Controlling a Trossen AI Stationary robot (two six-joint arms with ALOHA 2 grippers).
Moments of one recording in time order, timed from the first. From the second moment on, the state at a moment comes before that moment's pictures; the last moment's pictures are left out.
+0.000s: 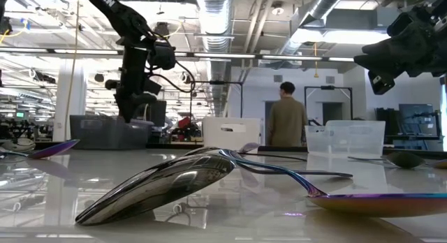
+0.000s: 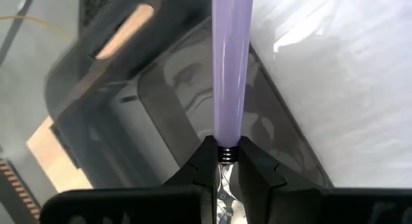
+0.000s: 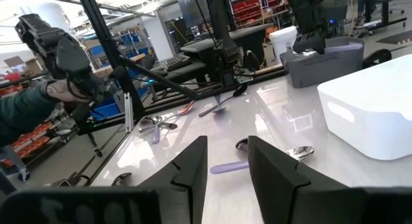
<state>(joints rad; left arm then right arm) 0.81 1.62 1.15 -0.86 -0.41 -0.05 -0.04 0.03 0.01 0.01 -0.08 0.31</state>
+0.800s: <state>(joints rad) 0.85 1.44 0.97 -0.75 -0.36 -0.08 -0.04 0.03 0.01 0.01 -0.08 0.31</state>
